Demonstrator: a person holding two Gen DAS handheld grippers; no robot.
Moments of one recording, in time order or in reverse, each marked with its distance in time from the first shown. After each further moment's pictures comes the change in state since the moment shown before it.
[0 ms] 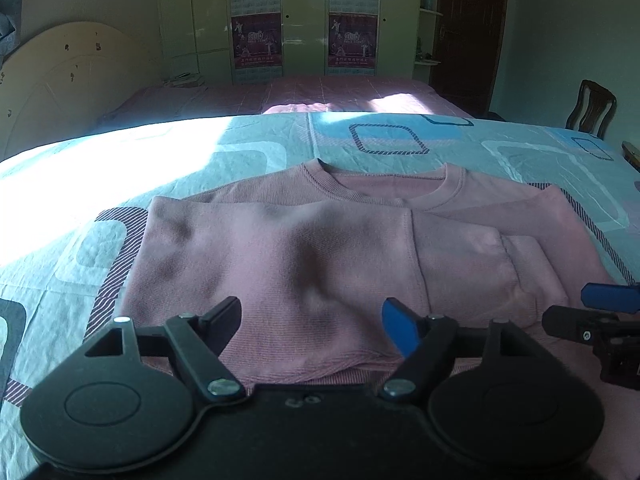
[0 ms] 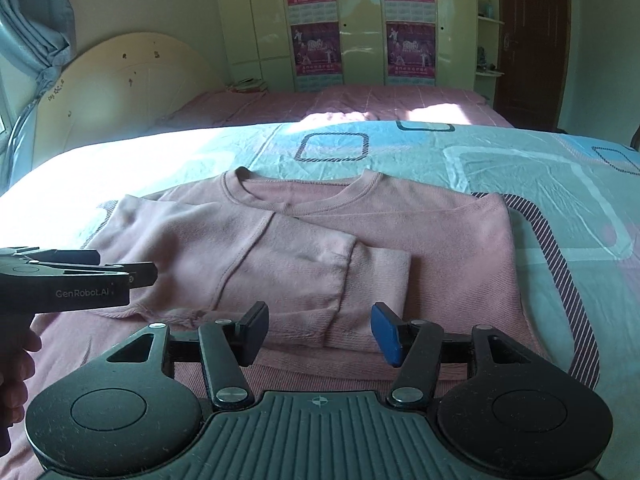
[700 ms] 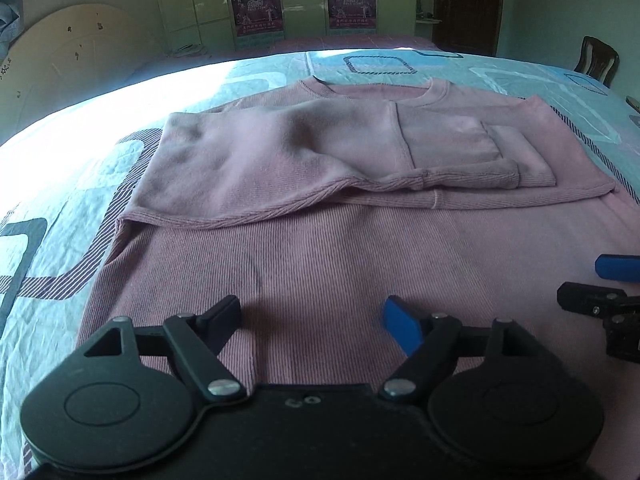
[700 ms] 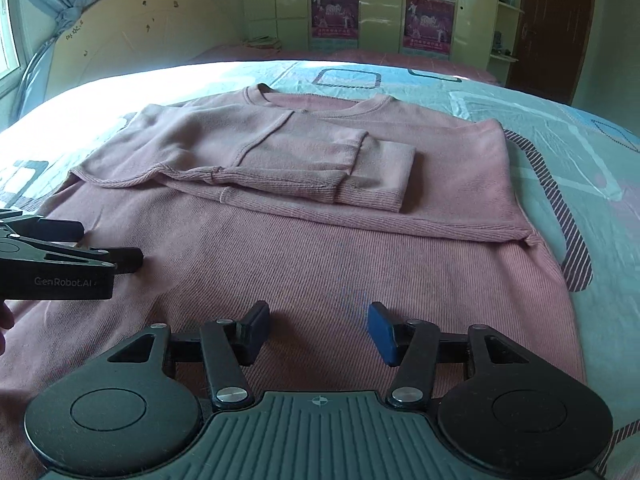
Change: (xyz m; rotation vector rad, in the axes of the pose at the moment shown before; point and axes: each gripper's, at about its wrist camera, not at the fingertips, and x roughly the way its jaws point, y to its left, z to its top) left arm -0.023 -0.007 -0.074 0.044 0.111 0.053; right arm -0.021 0.003 -0.078 -0.070 0.094 -0.061
